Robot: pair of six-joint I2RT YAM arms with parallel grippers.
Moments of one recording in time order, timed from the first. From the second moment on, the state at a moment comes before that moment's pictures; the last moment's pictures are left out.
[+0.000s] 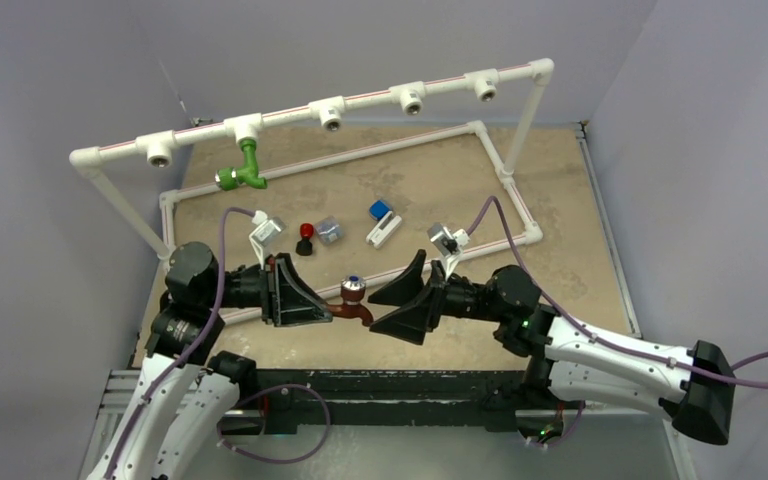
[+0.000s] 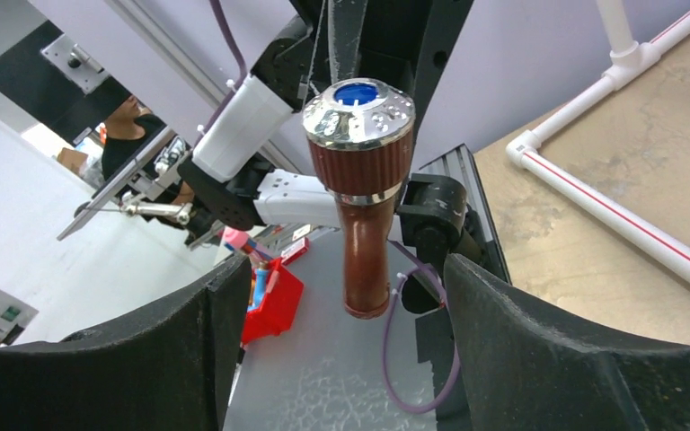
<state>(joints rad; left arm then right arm) -0.29 0.53 0.70 -0.26 1.21 -0.86 1.08 0.88 0.56 0.55 -0.43 0.79</state>
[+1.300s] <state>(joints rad) -0.29 0.52 0.65 -0.07 1.12 -1.07 1.08 0.99 0.60 0.66 -0.38 0.78</state>
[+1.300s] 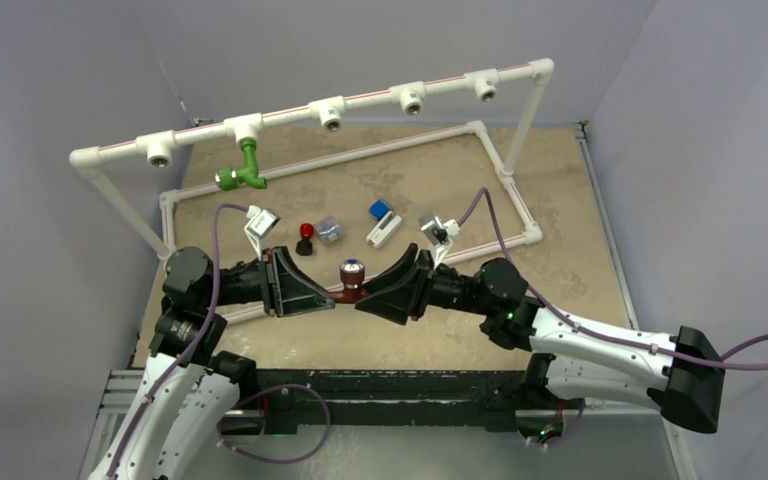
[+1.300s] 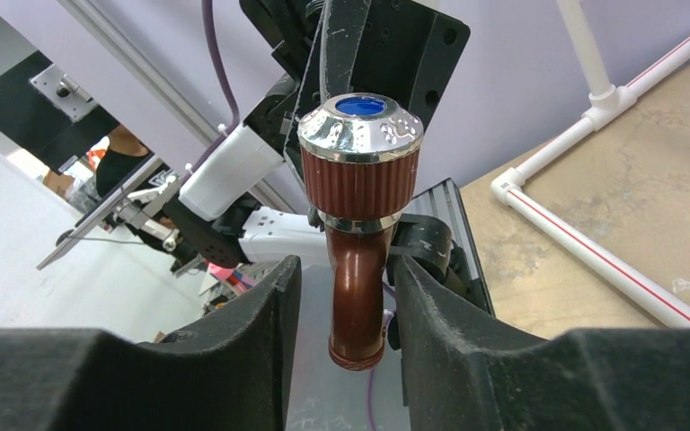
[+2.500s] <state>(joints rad) -0.29 0.55 0.64 -0.08 1.08 -1.08 1.07 0.98 0.62 0.56 -0.33 0.71</state>
